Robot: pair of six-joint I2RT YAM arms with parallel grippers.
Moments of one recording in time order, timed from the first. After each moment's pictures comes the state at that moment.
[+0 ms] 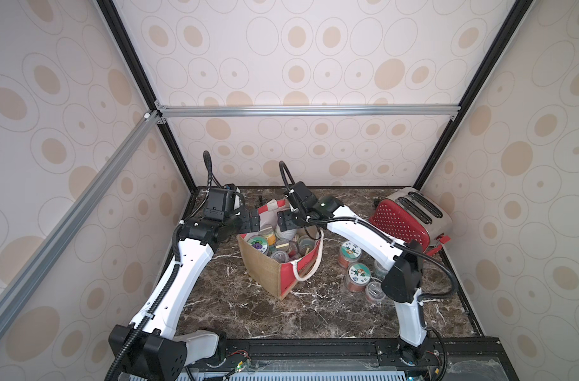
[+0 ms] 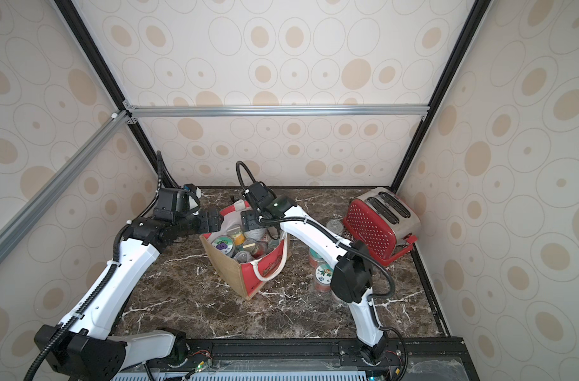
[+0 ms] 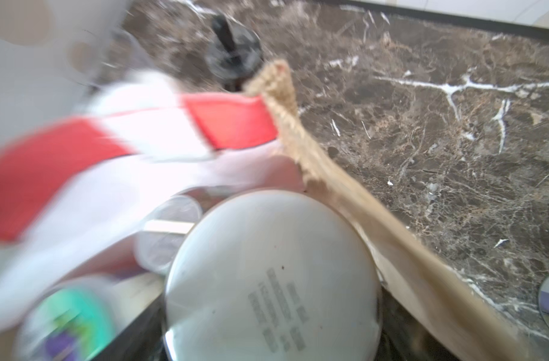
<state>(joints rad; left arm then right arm) -0.23 1.25 1.31 -0.83 -0.02 -0.28 0.82 1.99 2.03 -0.88 0.10 0.46</state>
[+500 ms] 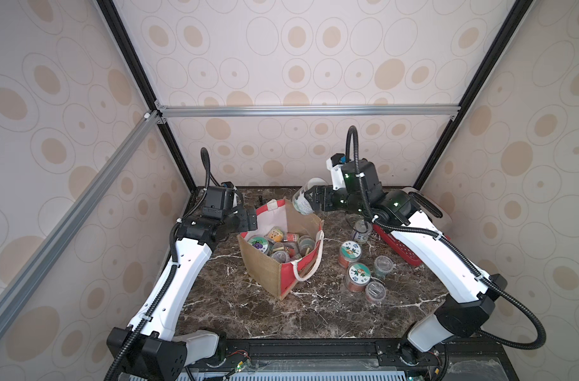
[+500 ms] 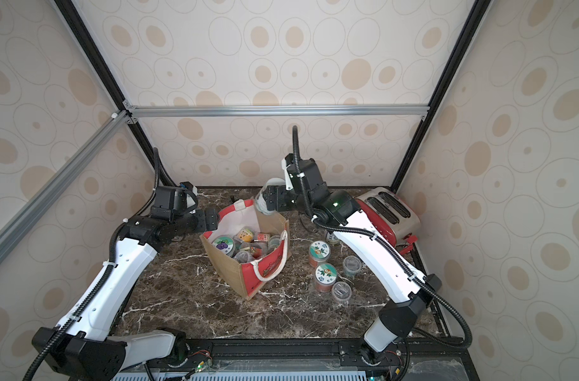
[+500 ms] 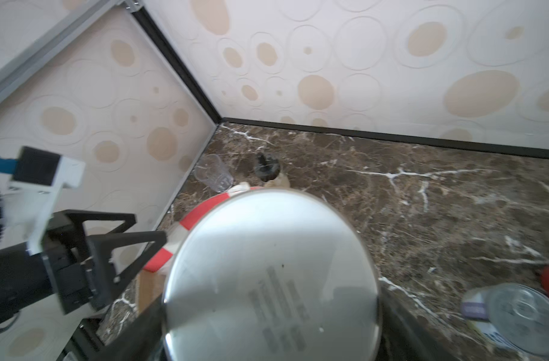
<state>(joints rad) -0.23 1.25 1.36 -0.88 -0.07 -0.27 0.68 1.57 1.85 -0.80 0.07 0.43</state>
